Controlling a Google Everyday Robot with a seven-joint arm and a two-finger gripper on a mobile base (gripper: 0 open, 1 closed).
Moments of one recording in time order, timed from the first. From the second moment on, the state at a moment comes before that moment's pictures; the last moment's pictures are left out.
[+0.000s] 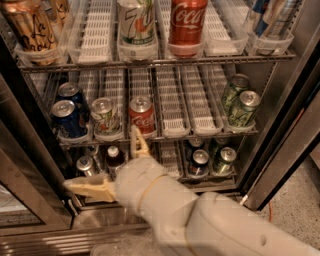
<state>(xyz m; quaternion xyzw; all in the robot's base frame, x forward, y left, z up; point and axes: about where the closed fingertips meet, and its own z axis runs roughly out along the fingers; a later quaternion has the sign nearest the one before) 0.422 0.105 0.869 -0.32 0.66 0.24 0.64</state>
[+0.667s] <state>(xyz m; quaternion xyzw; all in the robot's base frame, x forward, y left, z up) 0.433 0.106 0.870 -0.30 0.68 0.20 0.64</state>
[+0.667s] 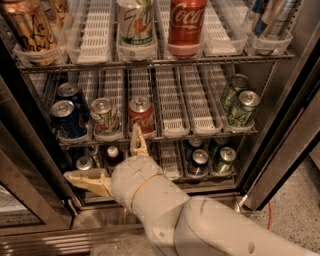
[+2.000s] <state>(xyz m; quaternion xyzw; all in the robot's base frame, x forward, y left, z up) 0.442 0.118 0.846 -0.25 0.69 0.21 0.65</state>
